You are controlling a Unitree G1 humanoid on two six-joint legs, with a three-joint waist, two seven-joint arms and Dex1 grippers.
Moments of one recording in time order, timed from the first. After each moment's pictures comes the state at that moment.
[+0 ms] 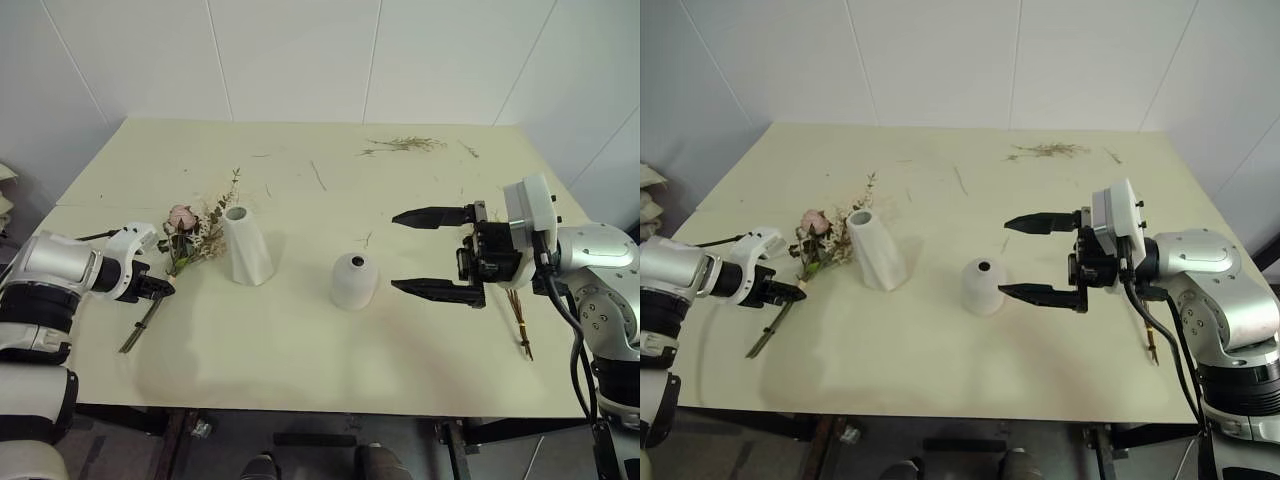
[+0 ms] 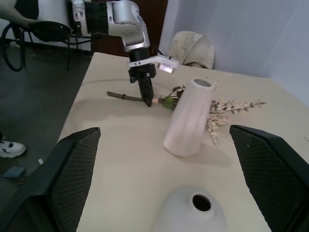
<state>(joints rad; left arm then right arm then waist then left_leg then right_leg) -0.89 0.95 -0.15 0.58 -0.14 1.08 -0.98 -0.61 -0.77 -0.12 -0.27 0.69 0.44 1.23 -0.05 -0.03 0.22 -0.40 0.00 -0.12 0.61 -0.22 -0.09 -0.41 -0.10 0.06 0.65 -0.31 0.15</state>
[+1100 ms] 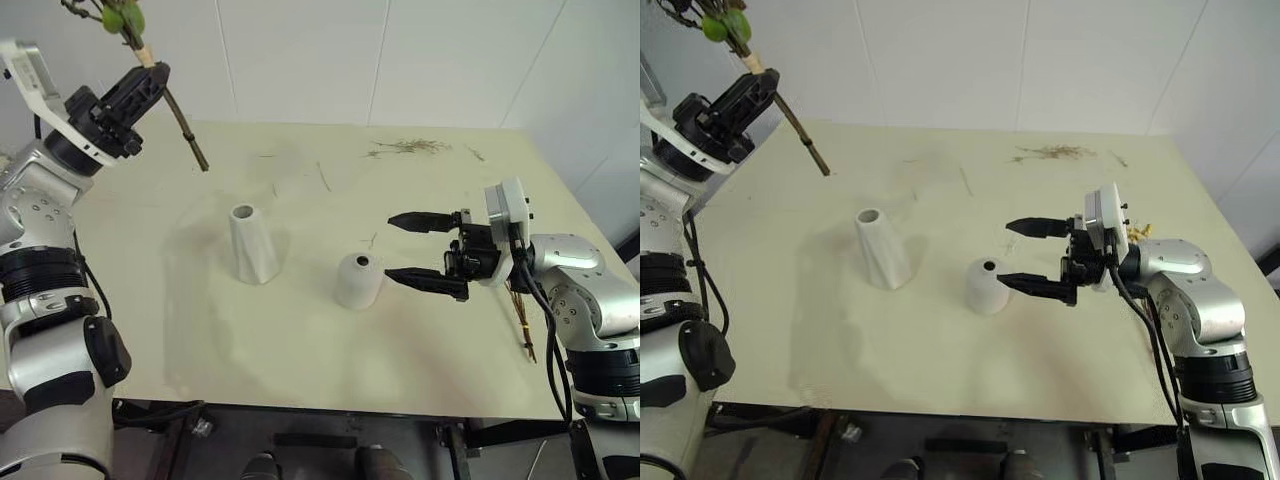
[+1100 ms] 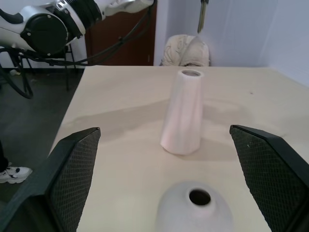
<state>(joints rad) -1.14 0.70 0.44 0.56 -0.66 0.50 -0.99 -0.62 -0.69 -0.09 -0.09 0.65 0.41 1.23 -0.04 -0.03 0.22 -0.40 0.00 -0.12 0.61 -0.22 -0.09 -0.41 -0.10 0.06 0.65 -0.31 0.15</state>
